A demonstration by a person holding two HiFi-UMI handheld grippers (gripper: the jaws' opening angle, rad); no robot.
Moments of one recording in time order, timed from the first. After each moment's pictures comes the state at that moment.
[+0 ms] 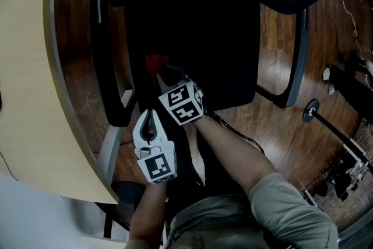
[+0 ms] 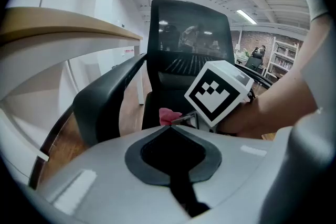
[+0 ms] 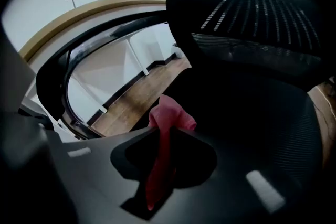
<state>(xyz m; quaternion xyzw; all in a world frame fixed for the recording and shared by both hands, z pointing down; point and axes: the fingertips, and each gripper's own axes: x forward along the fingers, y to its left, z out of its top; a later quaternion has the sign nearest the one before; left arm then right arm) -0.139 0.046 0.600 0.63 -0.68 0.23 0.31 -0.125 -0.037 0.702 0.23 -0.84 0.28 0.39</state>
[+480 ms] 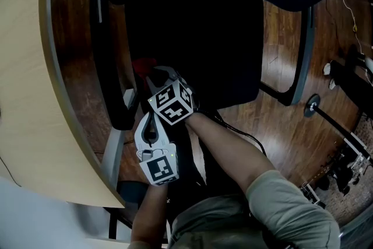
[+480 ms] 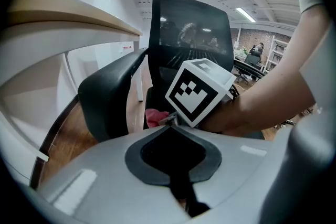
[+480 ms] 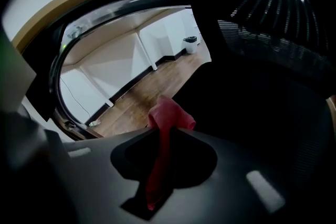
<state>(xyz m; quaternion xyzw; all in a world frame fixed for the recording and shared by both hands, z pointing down) -0.150 0.058 0.615 0.64 -0.66 0.24 0.31 -0.172 -0.019 0.720 0.19 -0.85 0.27 0.41</state>
